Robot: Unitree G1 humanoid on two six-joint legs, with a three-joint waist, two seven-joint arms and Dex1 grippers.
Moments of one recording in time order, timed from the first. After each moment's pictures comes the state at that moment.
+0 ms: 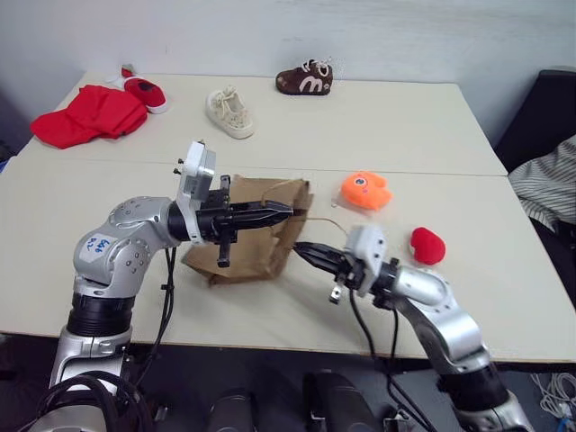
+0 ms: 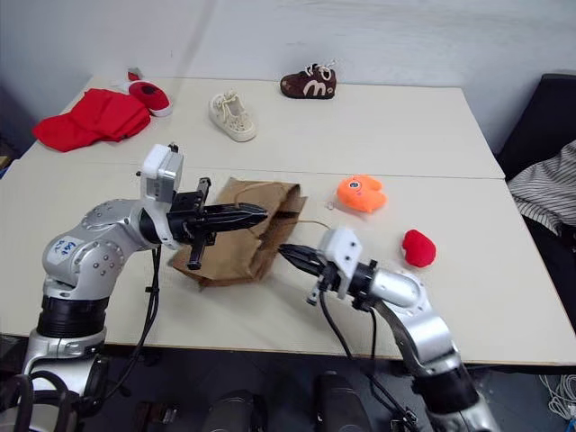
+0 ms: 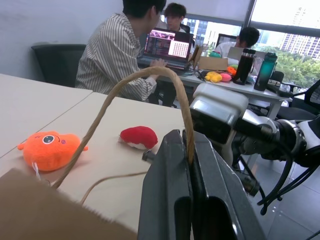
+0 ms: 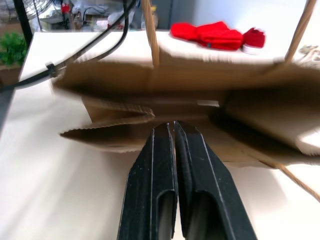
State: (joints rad) left arm -0.61 0.55 0.06 -0.16 -0.75 0.67 -1.06; right arm -0.31 -0.36 0.26 -0.21 0.26 0.20 0.76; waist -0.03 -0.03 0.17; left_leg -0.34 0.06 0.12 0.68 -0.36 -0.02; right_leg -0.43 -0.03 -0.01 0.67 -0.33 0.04
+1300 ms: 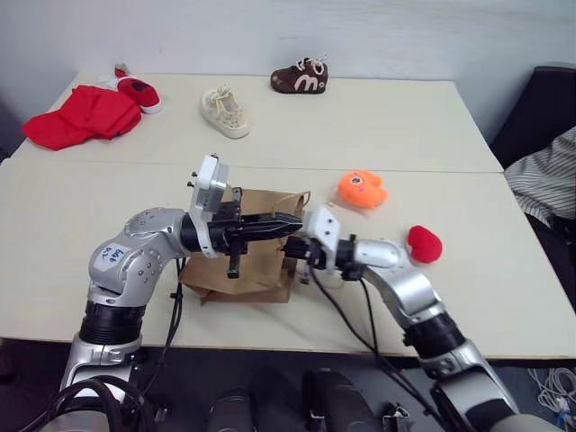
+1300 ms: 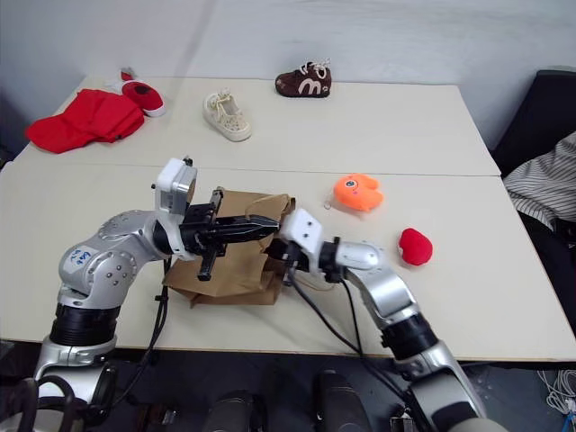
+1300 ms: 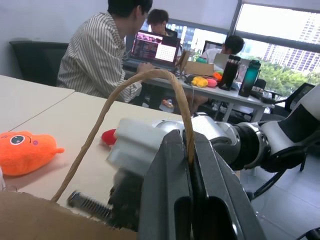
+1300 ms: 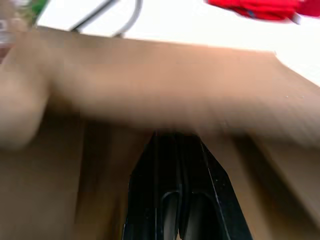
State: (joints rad) left arm -0.57 0.50 0.02 -0.18 -0.76 0.67 -1.06; right arm -0.58 -0.26 0.35 0.13 0.19 0.18 0.88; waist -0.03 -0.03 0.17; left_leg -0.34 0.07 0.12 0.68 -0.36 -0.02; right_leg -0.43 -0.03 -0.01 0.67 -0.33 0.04
